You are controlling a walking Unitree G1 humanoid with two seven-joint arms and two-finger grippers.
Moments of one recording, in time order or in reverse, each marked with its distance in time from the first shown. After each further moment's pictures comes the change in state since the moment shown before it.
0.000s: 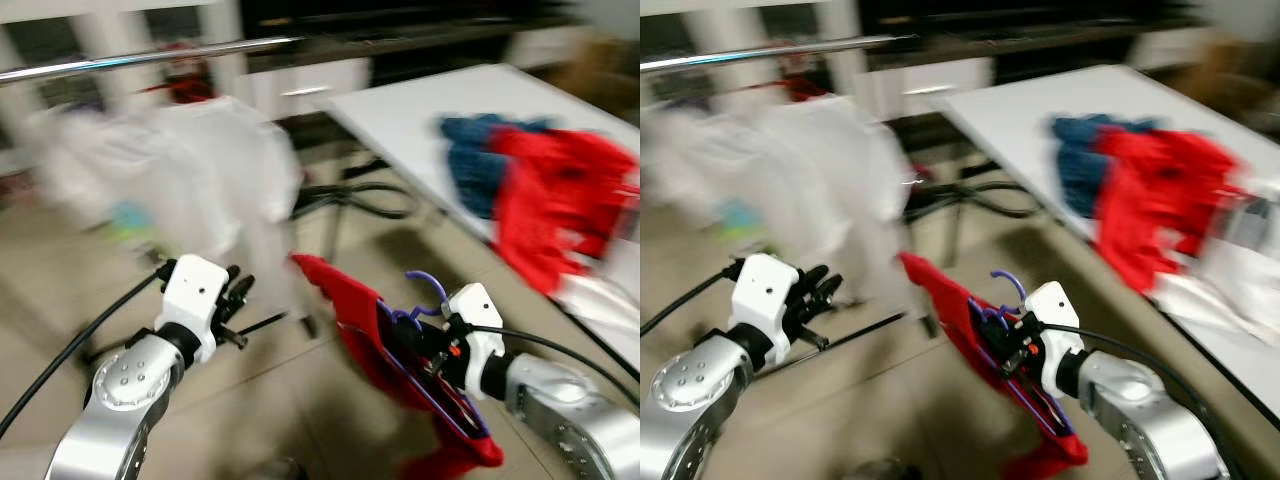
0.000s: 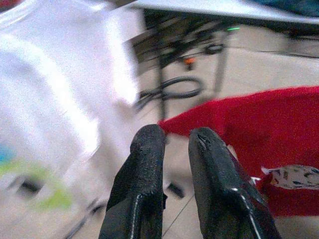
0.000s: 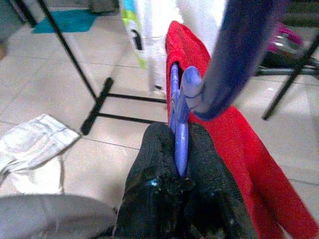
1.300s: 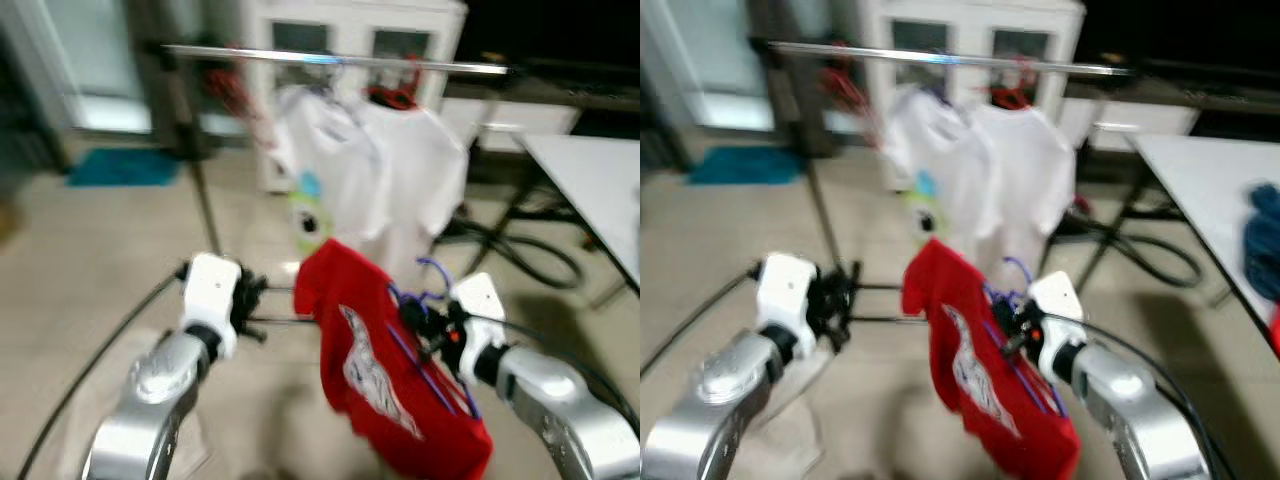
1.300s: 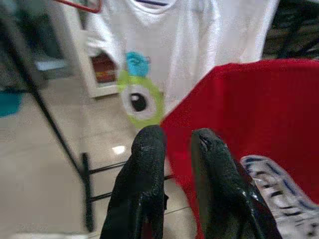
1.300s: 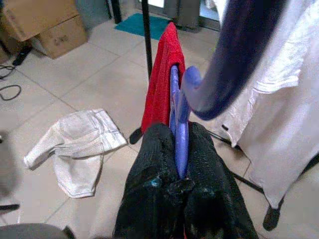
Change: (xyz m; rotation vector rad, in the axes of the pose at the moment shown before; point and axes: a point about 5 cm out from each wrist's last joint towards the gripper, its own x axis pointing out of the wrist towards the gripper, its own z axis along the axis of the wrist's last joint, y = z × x) left arm 0.017 -0.014 -0.008 -0.081 0.019 -0.014; right arm 0.005 -0.014 0.001 -0.003 -0.050 -0.142
